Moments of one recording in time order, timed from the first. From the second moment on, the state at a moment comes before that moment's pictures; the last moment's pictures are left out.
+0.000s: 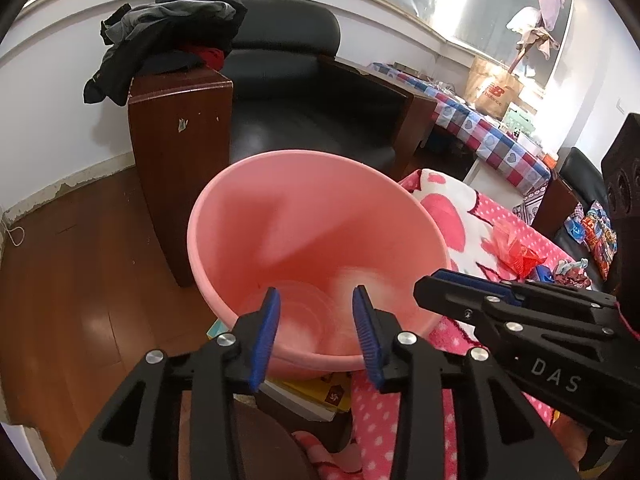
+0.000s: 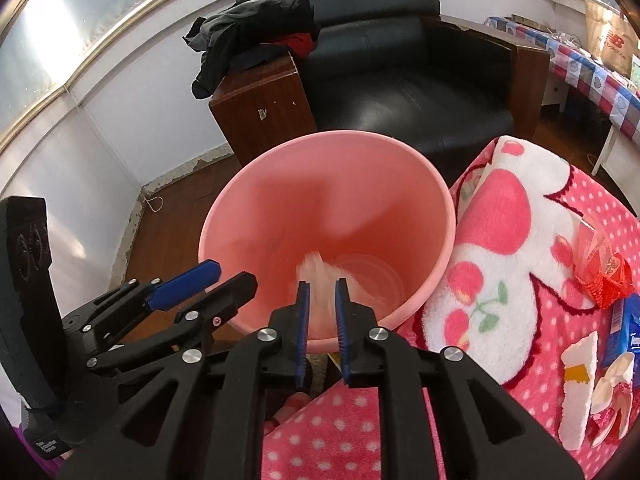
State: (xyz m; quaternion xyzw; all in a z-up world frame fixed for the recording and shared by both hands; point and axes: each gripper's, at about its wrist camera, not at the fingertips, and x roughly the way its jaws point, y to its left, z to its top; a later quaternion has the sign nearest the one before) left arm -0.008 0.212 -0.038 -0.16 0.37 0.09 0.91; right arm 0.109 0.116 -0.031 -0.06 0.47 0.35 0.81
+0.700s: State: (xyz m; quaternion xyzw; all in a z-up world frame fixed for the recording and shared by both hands) left arm -0.032 0.145 0.009 -0.17 0.30 -0.01 0.94; right arm 0.084 0.003 0.015 -0.03 0.40 0.28 0.87
